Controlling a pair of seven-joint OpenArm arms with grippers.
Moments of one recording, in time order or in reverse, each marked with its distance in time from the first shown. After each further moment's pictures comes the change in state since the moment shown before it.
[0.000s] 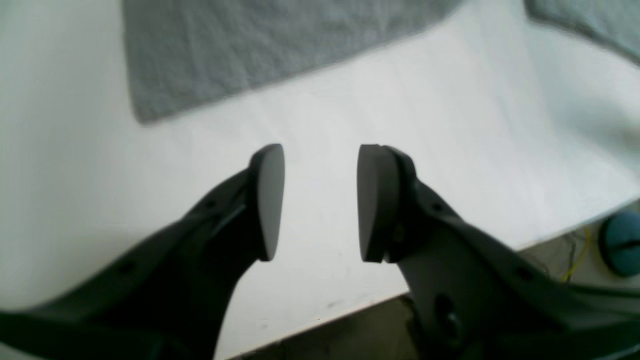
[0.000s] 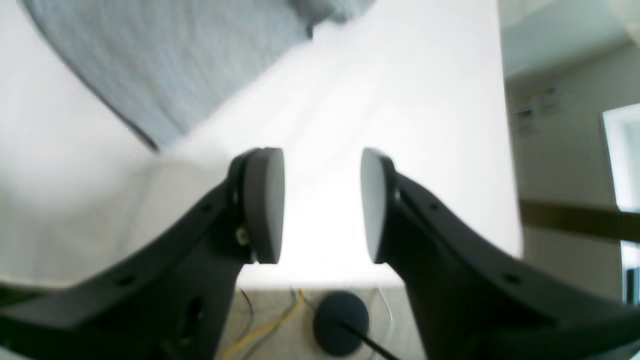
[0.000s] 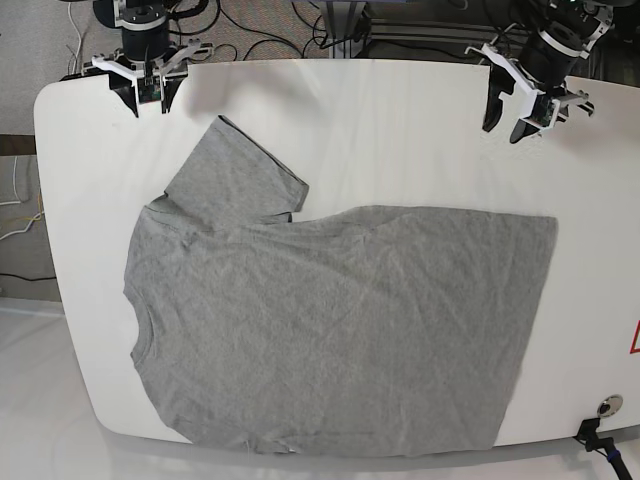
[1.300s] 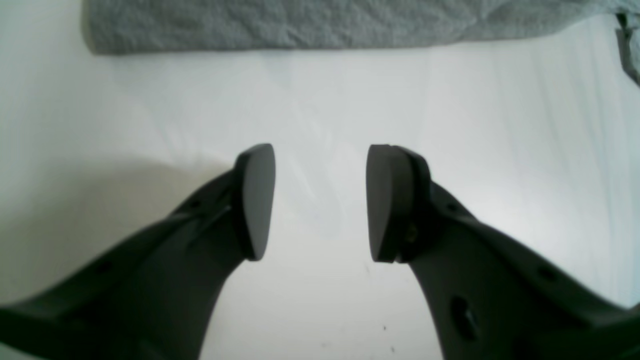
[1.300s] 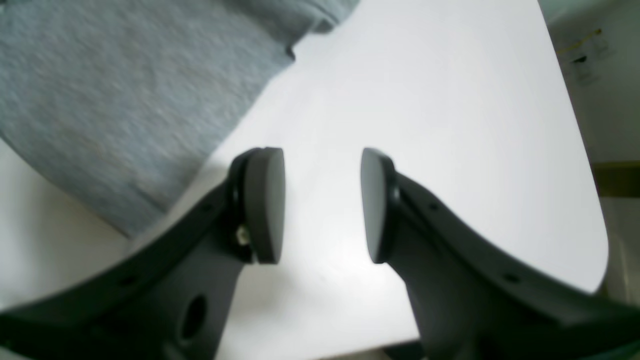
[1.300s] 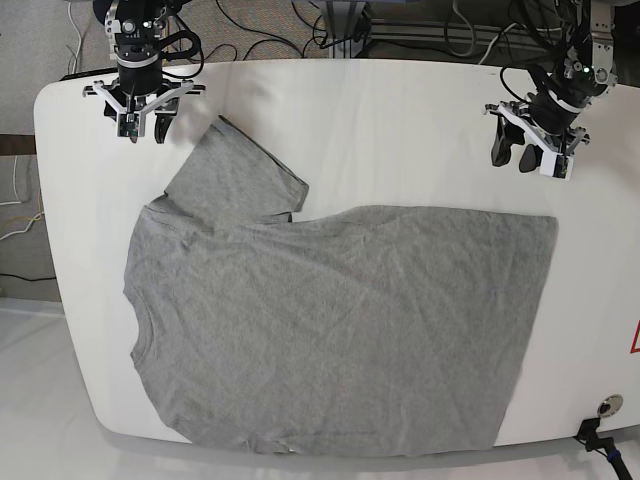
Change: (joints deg) left arm -19.8 -1.1 0.7 -24.8 -14.2 -2.8 6.5; right arm 12.2 -9.4 11.4 -9.2 9.2 11.8 -0.6
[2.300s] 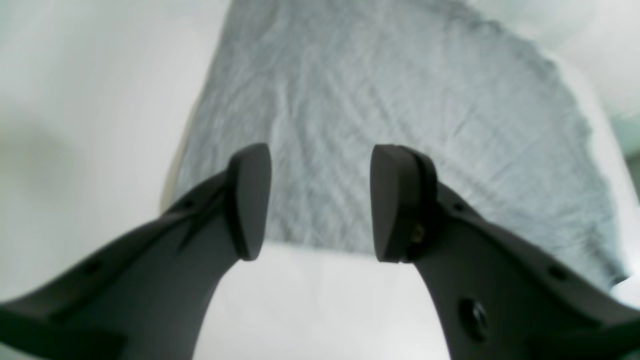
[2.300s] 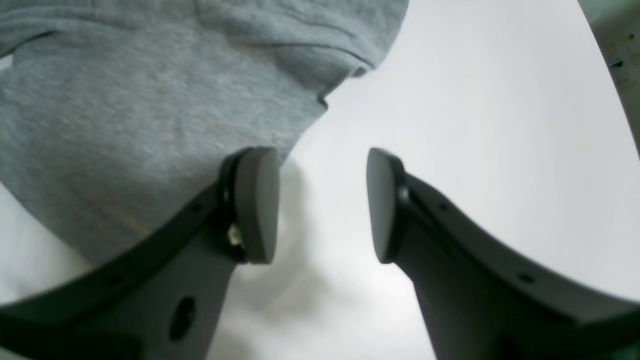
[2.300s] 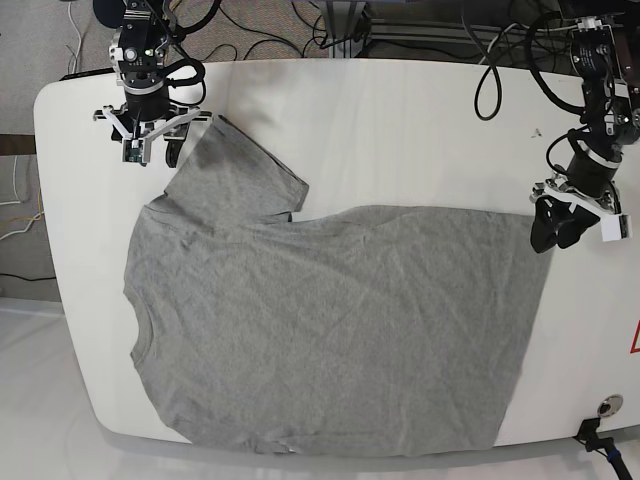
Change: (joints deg) left arm -17.5 2.3 -10.3 -6.1 -18.1 1.6 2.8; right arm 8.7 -1.9 0.5 -6.1 2.3 5.3 -0.5
